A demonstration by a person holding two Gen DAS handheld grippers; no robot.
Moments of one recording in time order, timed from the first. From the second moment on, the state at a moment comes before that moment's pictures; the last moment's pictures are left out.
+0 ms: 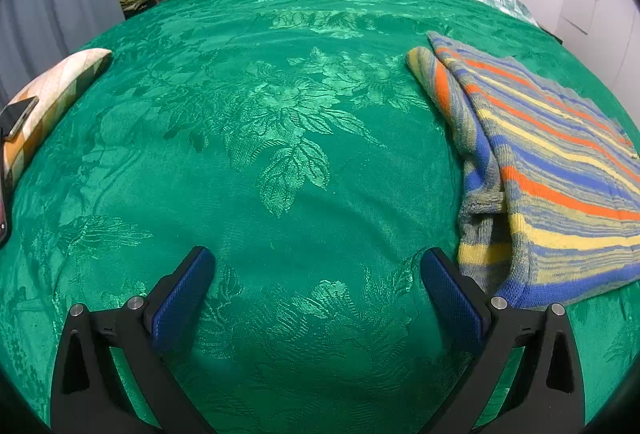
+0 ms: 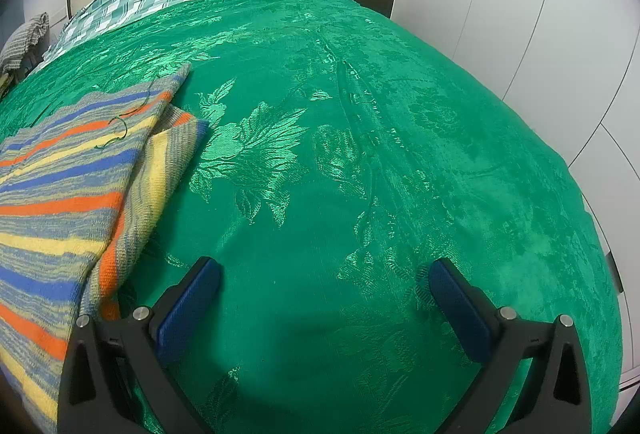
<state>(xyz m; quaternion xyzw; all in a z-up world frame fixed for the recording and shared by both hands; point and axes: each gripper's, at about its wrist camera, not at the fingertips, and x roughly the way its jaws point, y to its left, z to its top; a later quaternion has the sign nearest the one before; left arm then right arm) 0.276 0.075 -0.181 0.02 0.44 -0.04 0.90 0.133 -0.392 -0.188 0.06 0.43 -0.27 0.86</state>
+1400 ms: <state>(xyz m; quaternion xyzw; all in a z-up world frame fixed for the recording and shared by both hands) 0.276 0.073 -0.179 0.01 0.44 -0.04 0.90 0.137 -0.394 -0.185 0.05 0.44 -0.26 0.86</state>
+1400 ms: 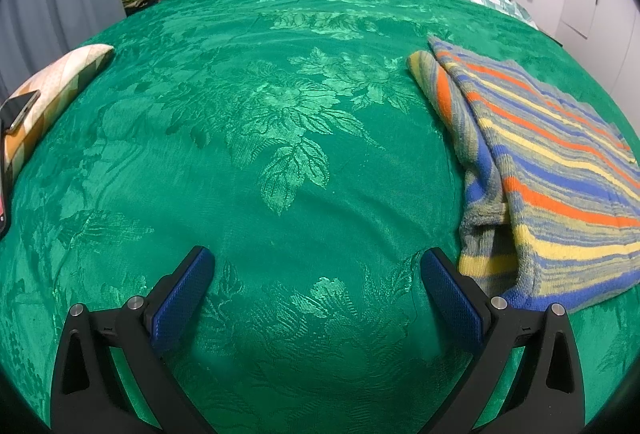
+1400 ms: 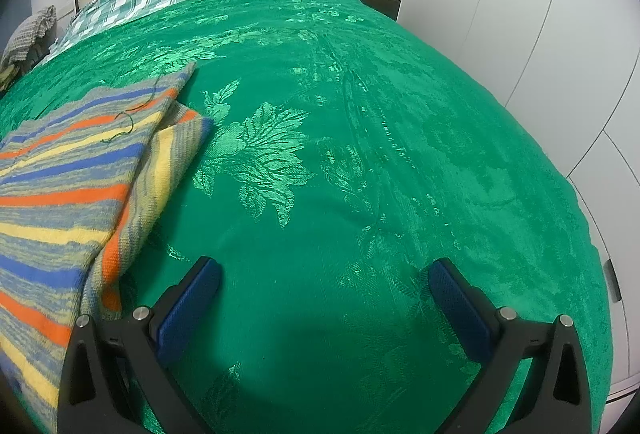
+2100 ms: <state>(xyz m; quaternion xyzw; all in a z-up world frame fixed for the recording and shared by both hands) 0.278 0.072 -0.181 0.01 0.44 -0.04 0.90 0.138 -0.394 -0.187 0.06 0.43 -0.26 0.86</state>
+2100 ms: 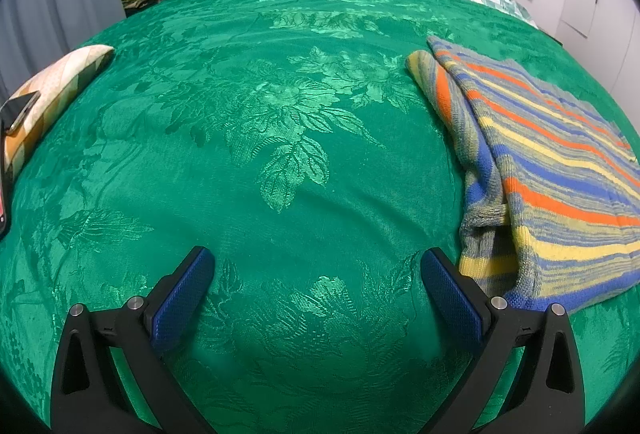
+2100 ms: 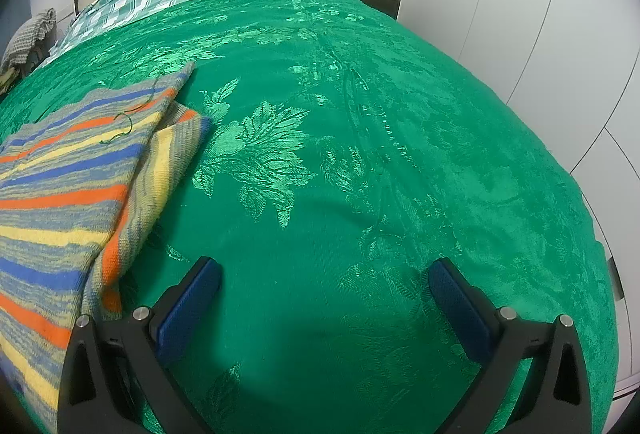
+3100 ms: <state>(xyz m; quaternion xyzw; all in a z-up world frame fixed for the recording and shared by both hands) 0.279 0.070 -0.179 0.01 0.46 -0.02 0.89 0.138 -0.393 -0.187 0.06 0.44 -0.26 0.86</state>
